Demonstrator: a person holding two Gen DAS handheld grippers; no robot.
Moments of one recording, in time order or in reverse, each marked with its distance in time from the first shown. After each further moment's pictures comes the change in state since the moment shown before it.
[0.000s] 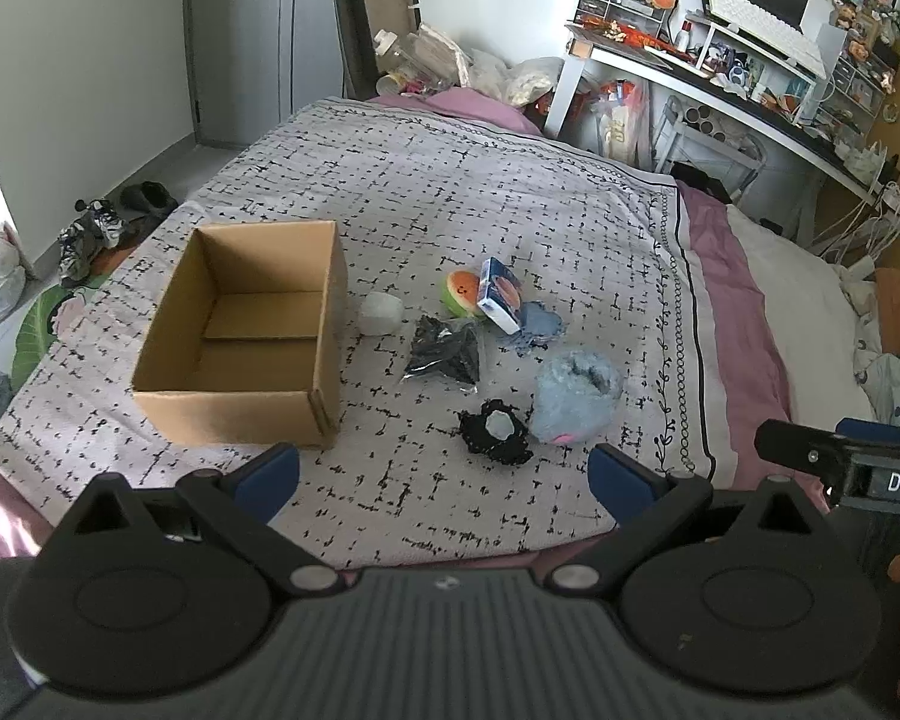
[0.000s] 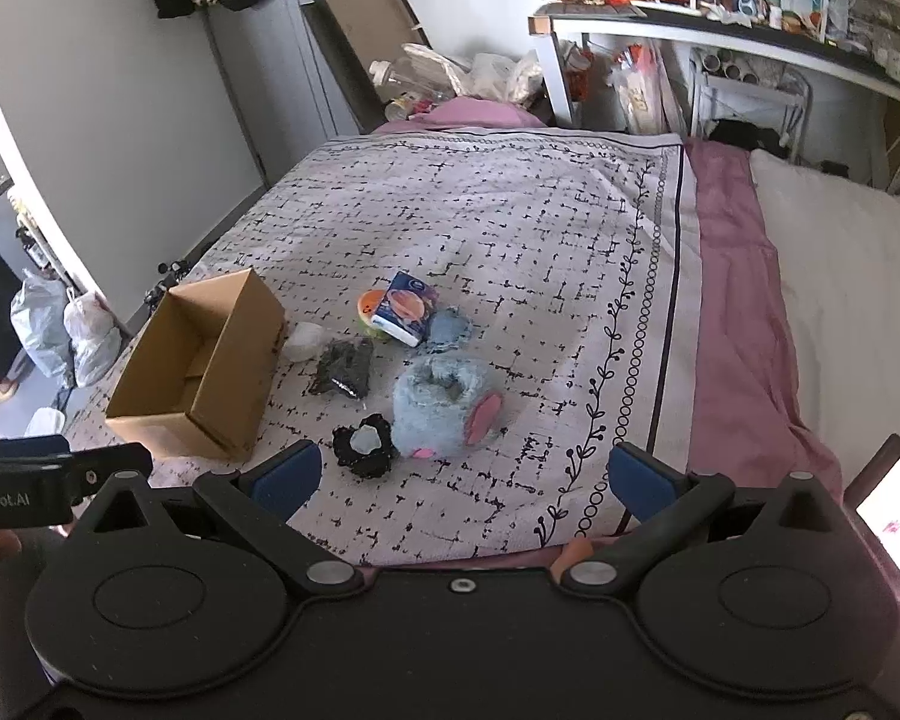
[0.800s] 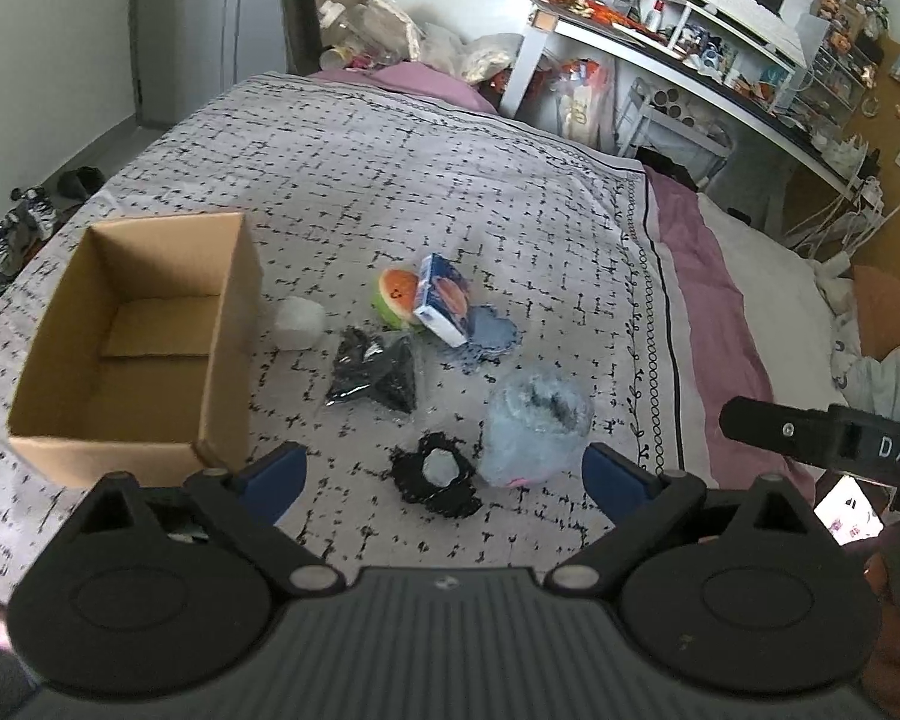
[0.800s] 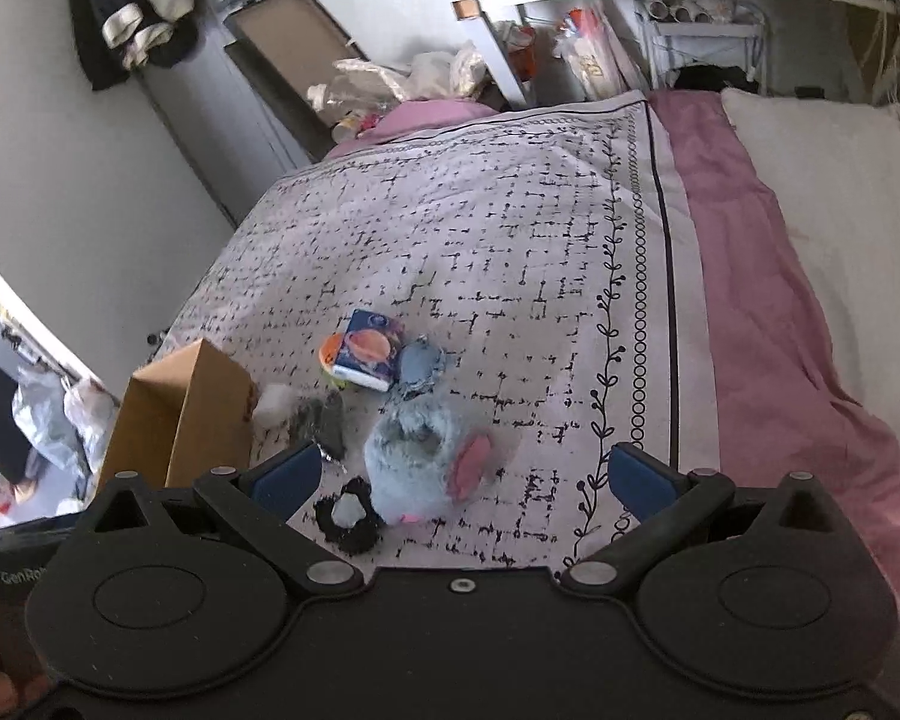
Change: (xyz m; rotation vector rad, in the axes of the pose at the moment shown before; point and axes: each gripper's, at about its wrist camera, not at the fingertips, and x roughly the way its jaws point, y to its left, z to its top) left arm 0.075 -0.017 0.026 0.015 0.035 -0.110; right arm 0.055 -0.040 0.017 0.209 -0.012 0.027
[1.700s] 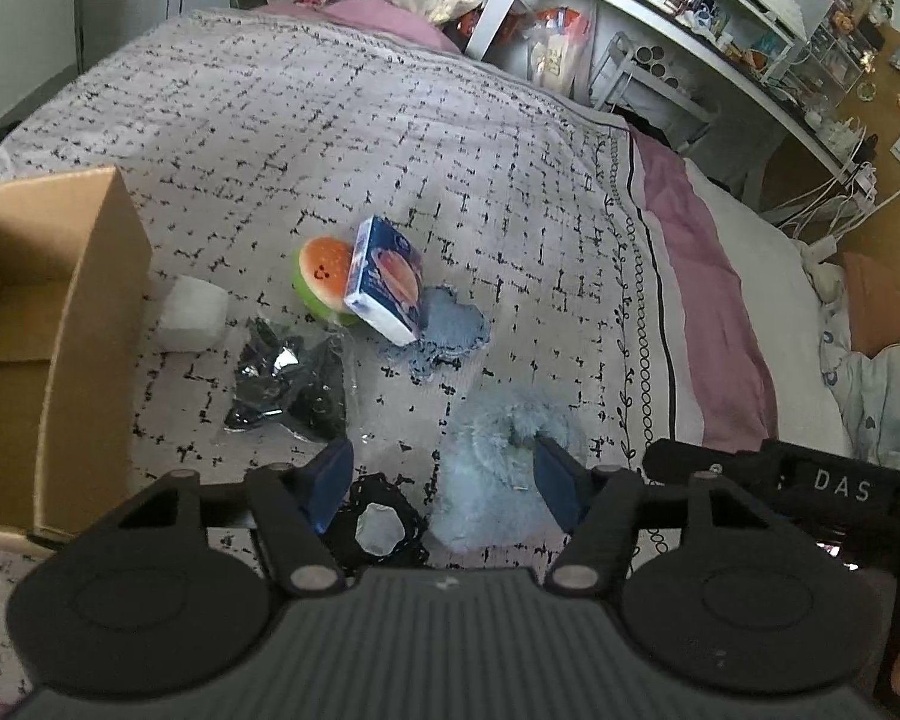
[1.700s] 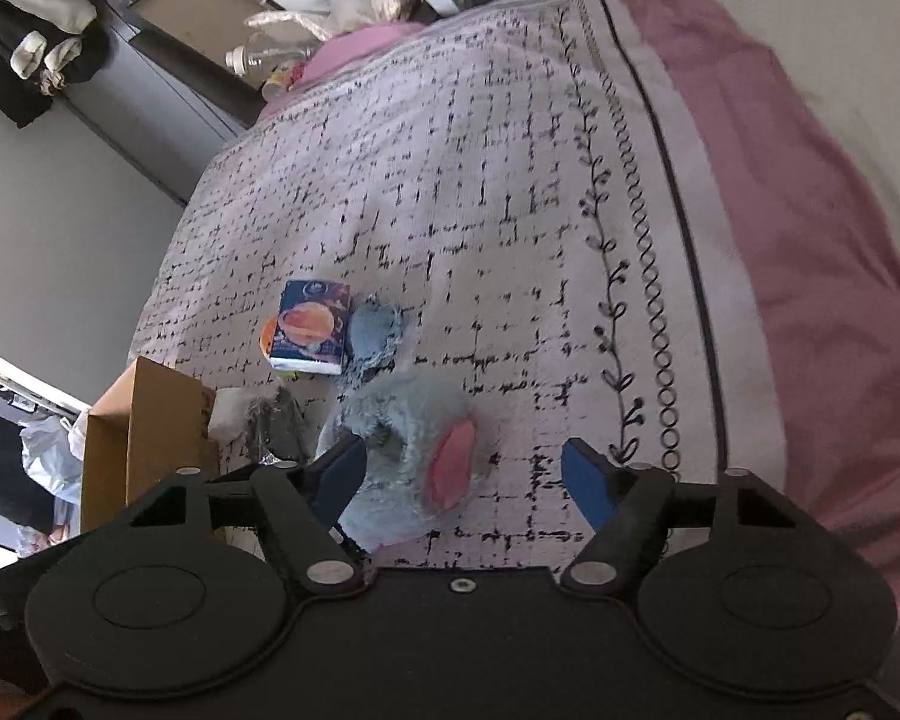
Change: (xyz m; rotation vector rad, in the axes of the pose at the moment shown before) left arm 0.099 -0.002 0.025 -0.027 0.111 -0.112; right arm 0.086 -0.029 0.005 0.196 0.158 0.015
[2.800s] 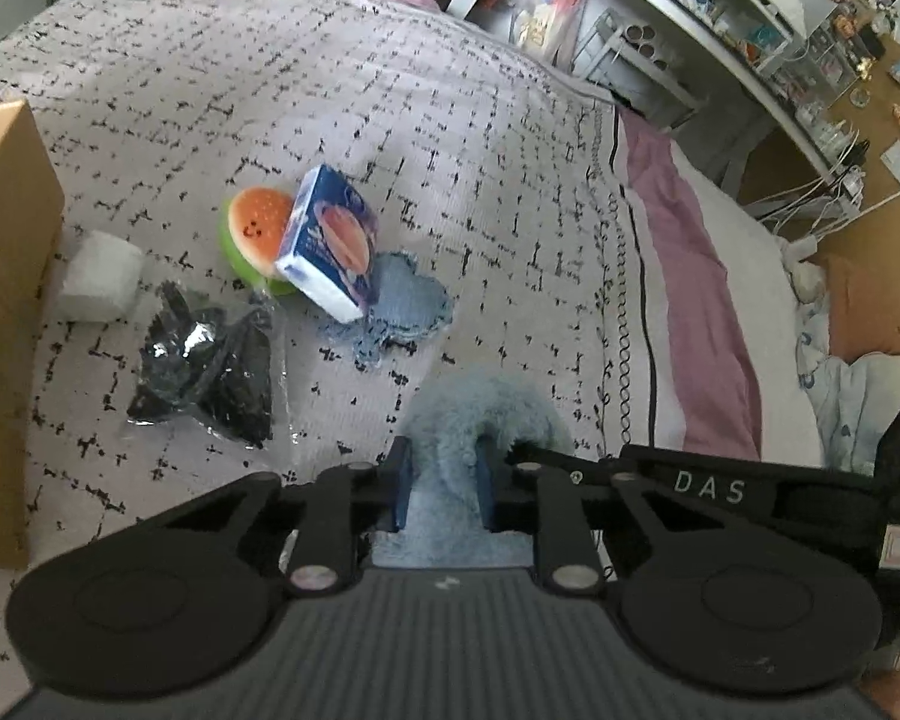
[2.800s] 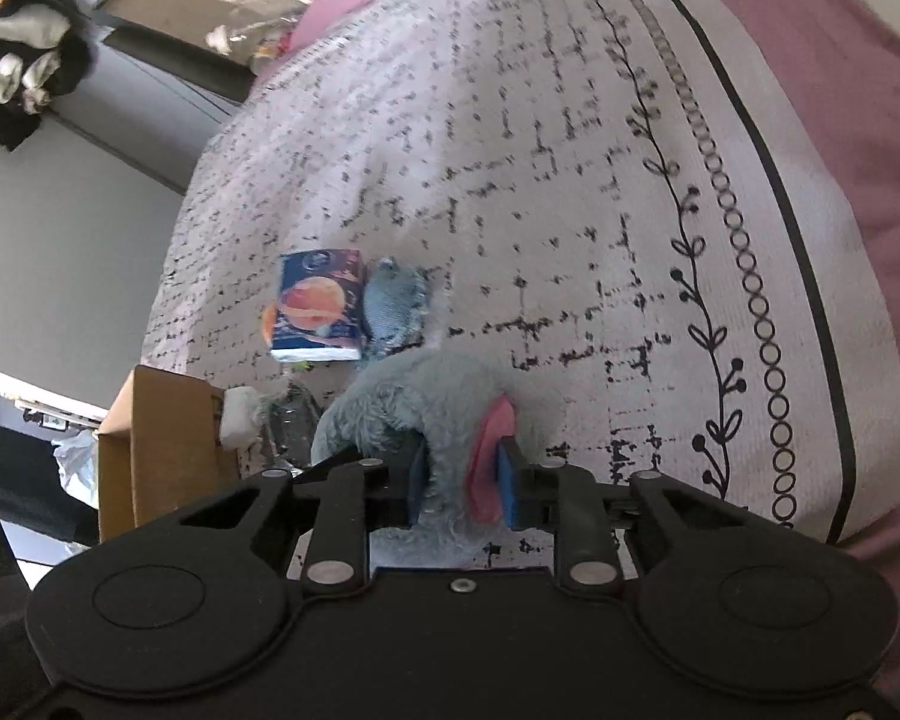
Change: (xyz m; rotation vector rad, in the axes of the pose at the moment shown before) left arm 0.045 -0.001 0.005 -0.048 0.050 -0.095; right arm 0.051 0.007 0.001 0.091 0.072 0.076
